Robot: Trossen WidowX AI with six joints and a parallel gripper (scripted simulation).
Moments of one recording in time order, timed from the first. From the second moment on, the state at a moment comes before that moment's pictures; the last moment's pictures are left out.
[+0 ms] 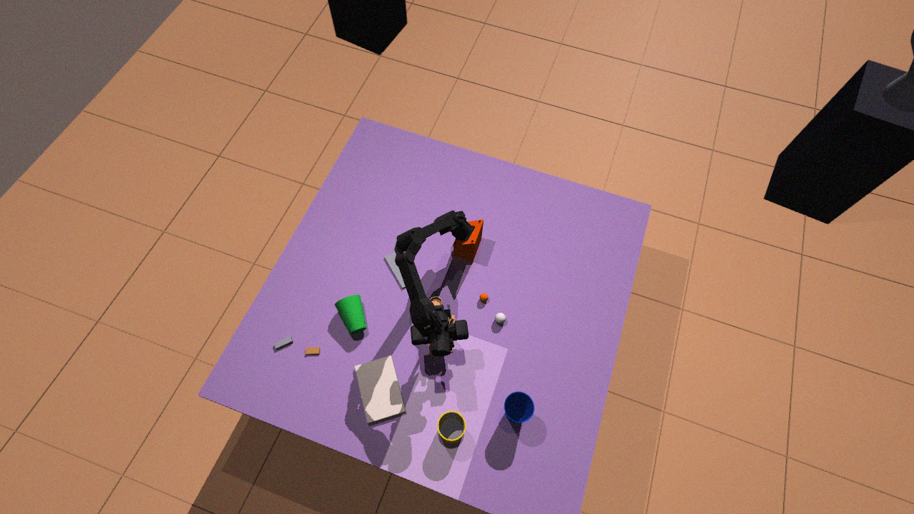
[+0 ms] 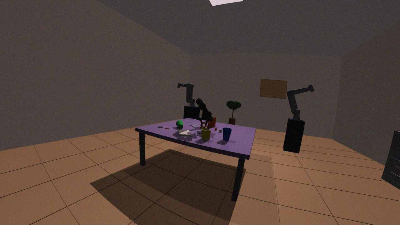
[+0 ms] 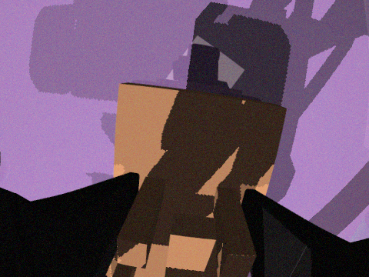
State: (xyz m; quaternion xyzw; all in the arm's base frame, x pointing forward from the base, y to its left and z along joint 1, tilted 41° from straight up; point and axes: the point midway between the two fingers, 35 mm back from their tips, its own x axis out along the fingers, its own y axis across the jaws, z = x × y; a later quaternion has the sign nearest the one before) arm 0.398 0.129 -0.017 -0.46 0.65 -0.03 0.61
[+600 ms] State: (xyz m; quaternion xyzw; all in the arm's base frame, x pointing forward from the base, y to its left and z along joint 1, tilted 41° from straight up) arm 0.404 0.112 -0.036 -0.46 0.65 -0.03 0.61
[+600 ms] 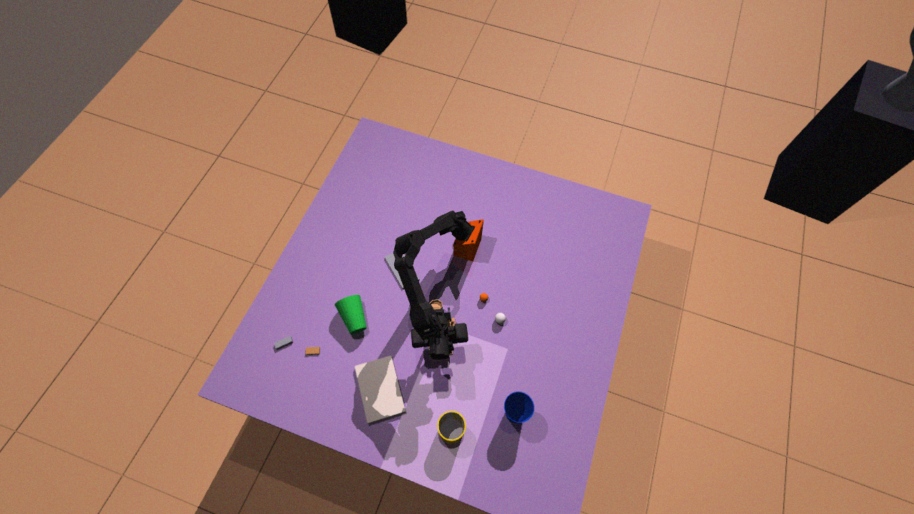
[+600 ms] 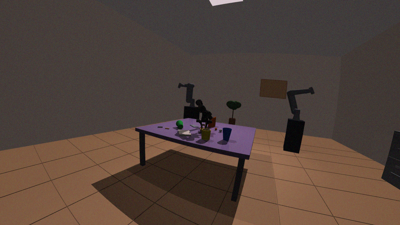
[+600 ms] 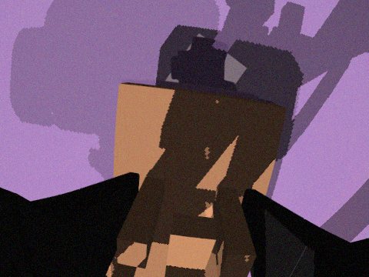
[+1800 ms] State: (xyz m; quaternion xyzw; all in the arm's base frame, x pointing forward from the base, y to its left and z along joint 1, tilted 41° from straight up) arm 0.403 0.109 -0.035 -0.46 0.66 -0.04 0.60
